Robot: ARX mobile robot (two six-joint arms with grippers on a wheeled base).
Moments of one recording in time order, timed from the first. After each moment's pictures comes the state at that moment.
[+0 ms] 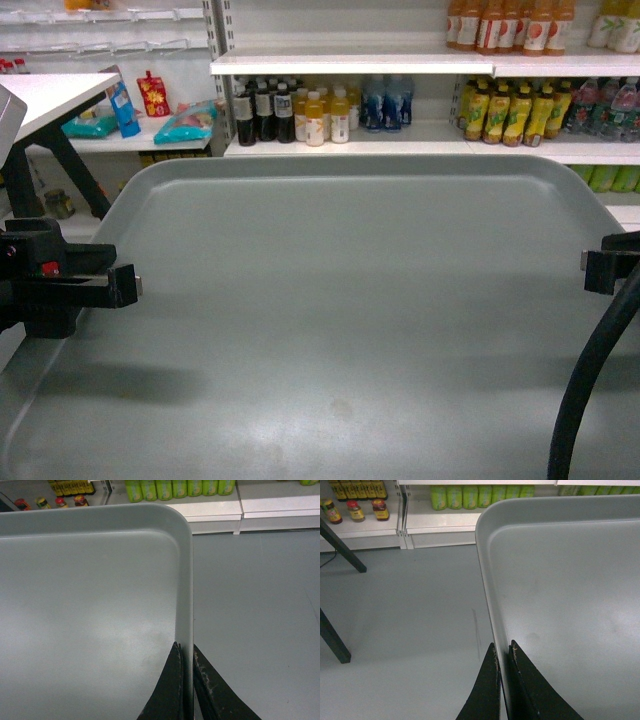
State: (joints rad) left arm -0.24 1.42 0.42 0.59 -0.05 -0.10; right arm 0.24 1.43 0.51 0.46 0.08 0.16
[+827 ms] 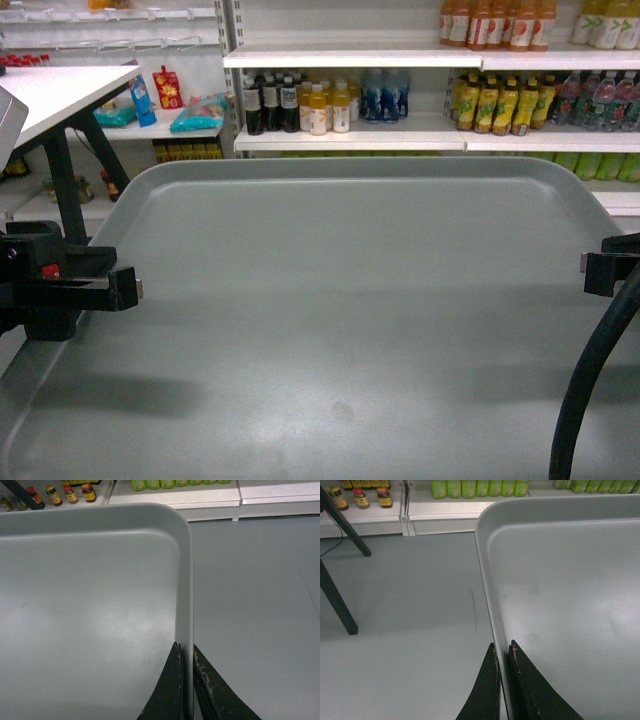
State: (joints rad) left arm -0.24 1.42 0.42 0.58 -0.06 -0.10; right arm 0.24 1.43 0.51 0.46 0.08 0.16
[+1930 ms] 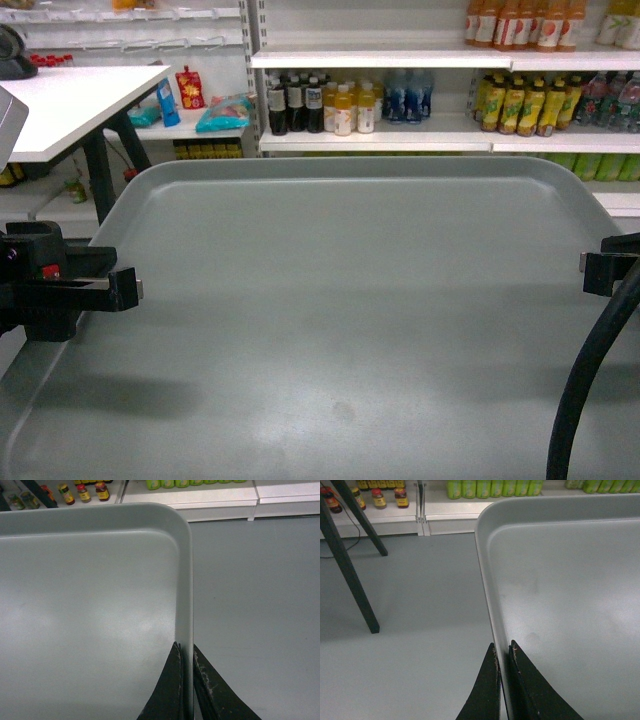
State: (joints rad) left arm -0.24 1.42 0.42 0.58 -0.06 -0.10; right arm 0.24 1.43 0.51 0.46 0.08 0.16
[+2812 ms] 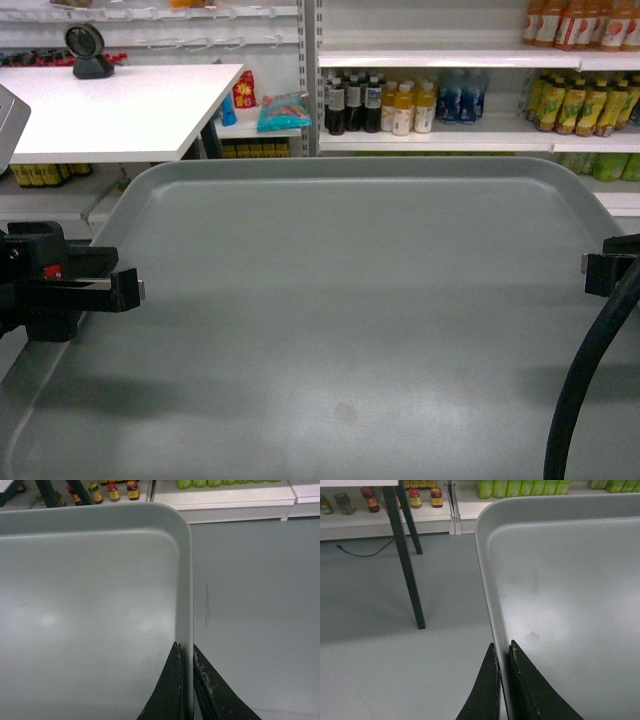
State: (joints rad) left arm -0.24 1.42 0.42 0.58 -0.06 -0.10; right arm 0.24 1.43 0.51 0.46 0.08 0.16
